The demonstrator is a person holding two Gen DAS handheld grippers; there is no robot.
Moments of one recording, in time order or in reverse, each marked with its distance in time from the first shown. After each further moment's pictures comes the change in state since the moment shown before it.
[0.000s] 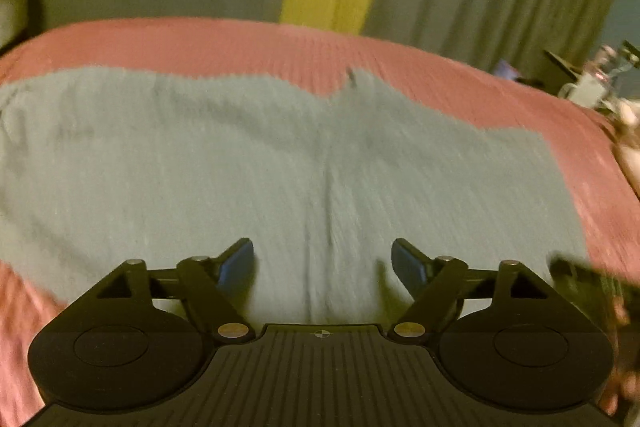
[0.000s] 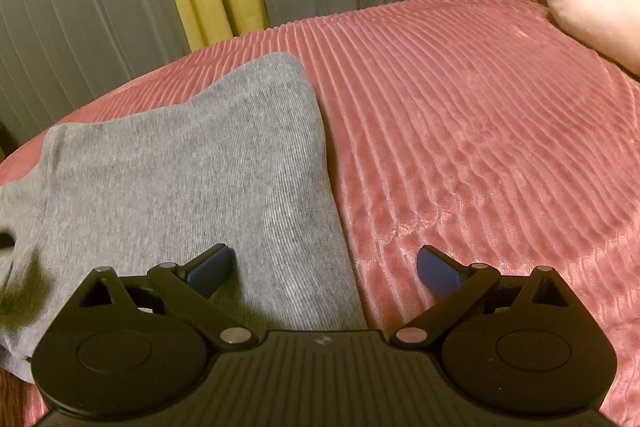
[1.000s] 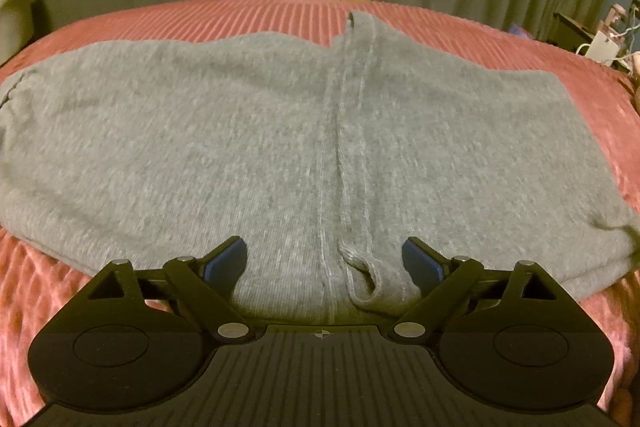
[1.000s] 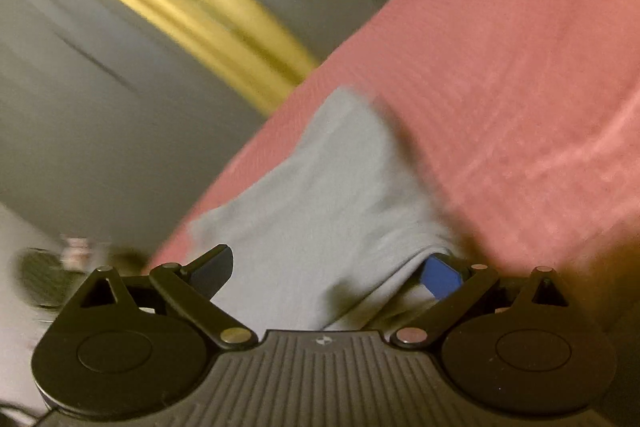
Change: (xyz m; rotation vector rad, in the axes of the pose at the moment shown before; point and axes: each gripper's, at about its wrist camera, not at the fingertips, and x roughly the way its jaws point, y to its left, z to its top) left arm 0.015 -0.009 -0.021 0.070 0.049 0.102; right arm -0.055 -0.024 -0.008 0.437 -0.036 0.339
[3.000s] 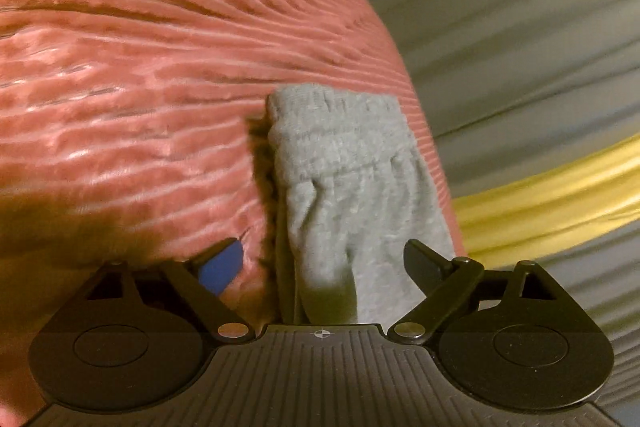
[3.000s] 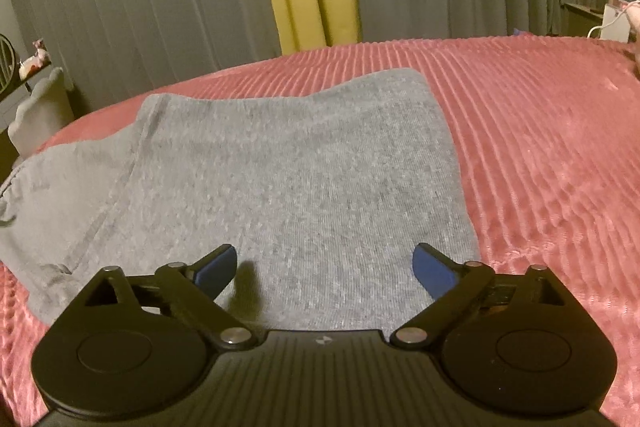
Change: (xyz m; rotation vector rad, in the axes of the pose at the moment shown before) left arm -0.015 0.301 -0.039 -1.219 -0.313 -0.086; right arm 0.067 0.034 -0.017 -0.628 0.063 -0.121
